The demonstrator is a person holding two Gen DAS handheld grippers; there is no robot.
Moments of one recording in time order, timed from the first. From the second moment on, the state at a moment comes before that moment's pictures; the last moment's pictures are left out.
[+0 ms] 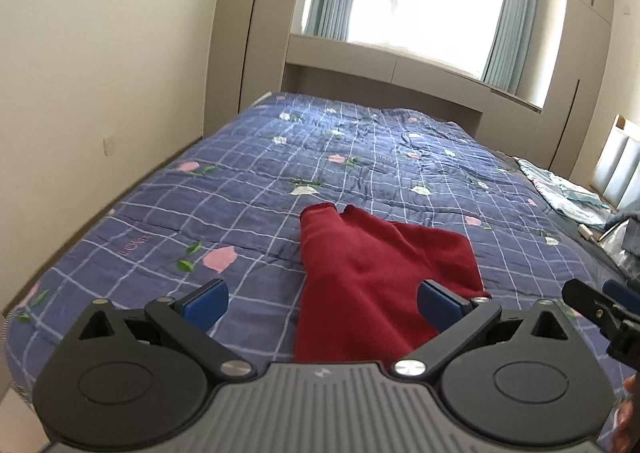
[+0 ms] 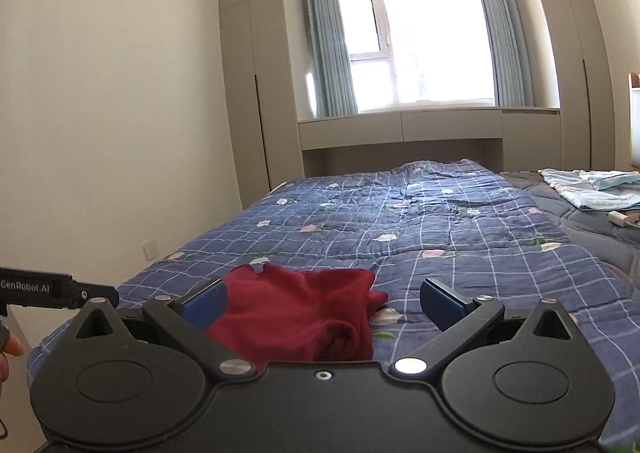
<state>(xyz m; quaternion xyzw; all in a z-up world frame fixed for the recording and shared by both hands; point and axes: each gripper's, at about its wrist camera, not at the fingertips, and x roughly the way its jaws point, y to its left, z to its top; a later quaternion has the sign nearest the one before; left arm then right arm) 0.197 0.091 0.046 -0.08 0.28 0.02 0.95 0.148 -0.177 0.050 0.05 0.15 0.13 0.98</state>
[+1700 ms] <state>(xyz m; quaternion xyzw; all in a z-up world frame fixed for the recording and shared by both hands) 0.042 0.085 -0.011 -0.08 0.25 0.08 0.96 0.030 -0.173 -0.005 0.01 0.13 0.13 0.98</state>
